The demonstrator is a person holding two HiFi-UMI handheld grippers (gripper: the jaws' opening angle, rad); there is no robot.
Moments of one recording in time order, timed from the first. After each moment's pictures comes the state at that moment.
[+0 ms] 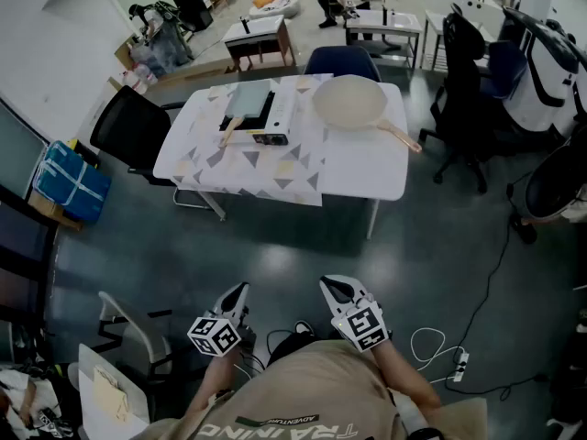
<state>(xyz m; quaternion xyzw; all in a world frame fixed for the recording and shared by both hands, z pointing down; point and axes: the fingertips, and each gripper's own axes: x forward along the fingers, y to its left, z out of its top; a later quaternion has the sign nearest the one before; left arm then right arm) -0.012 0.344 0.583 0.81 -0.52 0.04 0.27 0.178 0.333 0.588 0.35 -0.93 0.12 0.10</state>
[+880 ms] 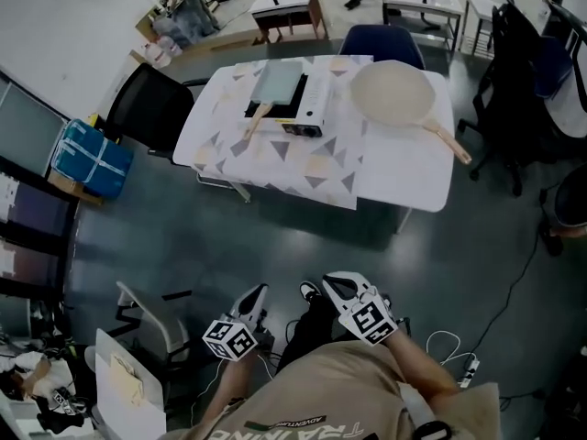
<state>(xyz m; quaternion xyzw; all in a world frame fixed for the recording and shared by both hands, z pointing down) -0.022 0.298 0.598 0.78 -0.55 0.02 0.31 0.117 0.269 0.615 0.22 -0.96 0.10 0.14</state>
